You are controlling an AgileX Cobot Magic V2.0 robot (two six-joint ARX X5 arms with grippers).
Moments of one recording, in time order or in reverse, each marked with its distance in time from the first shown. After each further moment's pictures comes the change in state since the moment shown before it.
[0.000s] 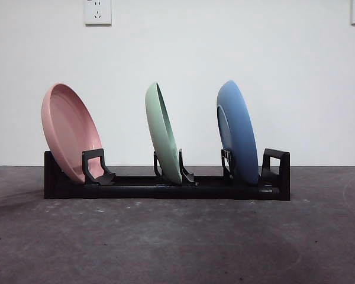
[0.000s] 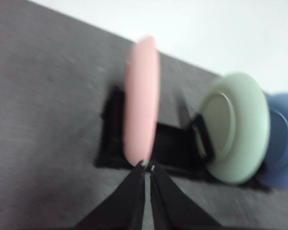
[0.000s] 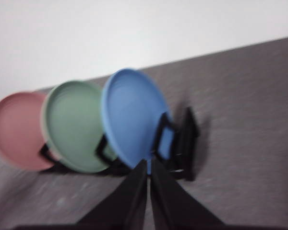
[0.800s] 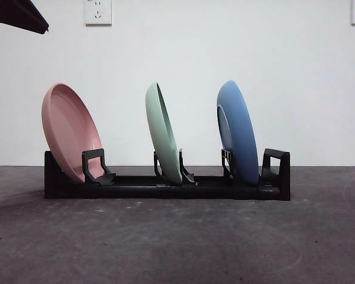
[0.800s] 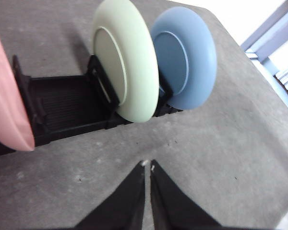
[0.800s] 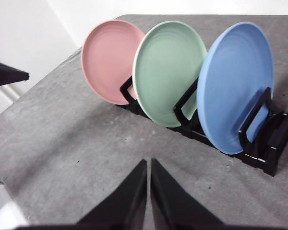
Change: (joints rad) left arm -0.108 0.268 0.265 -0.196 0.358 0.209; right arm 0.067 0.246 0.187 -0.158 -0.325 -0.265
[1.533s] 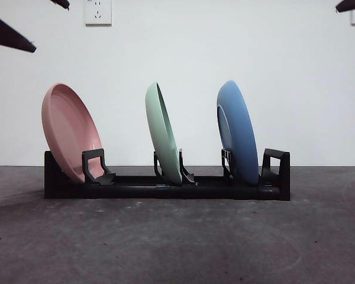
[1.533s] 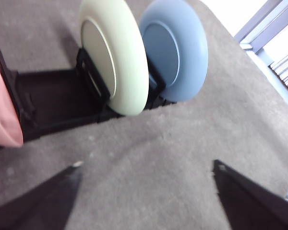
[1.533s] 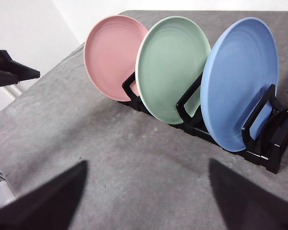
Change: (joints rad) left arm -0.025 0.000 0.000 -0.024 0.001 0.005; right arm 0.010 0.000 0.000 -0.011 0.002 -0.003
